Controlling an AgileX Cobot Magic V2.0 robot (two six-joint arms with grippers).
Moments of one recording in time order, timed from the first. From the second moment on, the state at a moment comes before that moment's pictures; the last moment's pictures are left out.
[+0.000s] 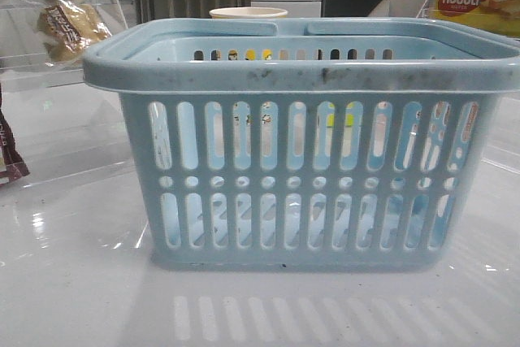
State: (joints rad) left arm -0.05 -0.01 0.01 -0.03 0.05 0.11; right arm -0.02 -0.01 0.03 0.02 -0.03 -0.01
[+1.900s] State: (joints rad) left arm -0.05 0.27 -0.80 -0.04 0.40 0.11; right arm -0.02 0.33 -0.73 -0.01 0.44 -0.01
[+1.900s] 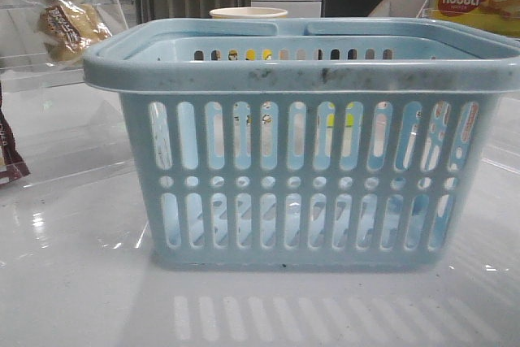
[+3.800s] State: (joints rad) left arm -0.05 0.70 -0.68 -0.11 0.60 0.11; right arm -0.21 1.47 -1.14 -0.01 0.54 0.03
